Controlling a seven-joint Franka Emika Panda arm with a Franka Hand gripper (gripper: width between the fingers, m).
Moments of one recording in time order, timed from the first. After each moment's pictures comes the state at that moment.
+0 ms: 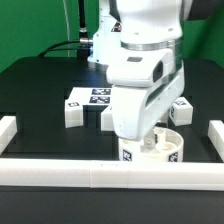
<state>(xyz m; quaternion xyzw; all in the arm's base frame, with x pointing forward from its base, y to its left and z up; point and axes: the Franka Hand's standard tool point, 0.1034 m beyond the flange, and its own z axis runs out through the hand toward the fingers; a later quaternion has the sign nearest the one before) 0.577 0.040 0.015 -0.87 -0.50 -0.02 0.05</state>
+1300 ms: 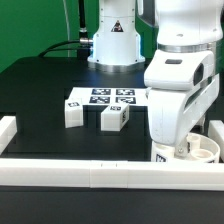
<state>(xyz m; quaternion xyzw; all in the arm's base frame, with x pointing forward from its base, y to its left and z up) 0.593 0.085 0.016 -0.88 -0.48 -0.03 0.05</state>
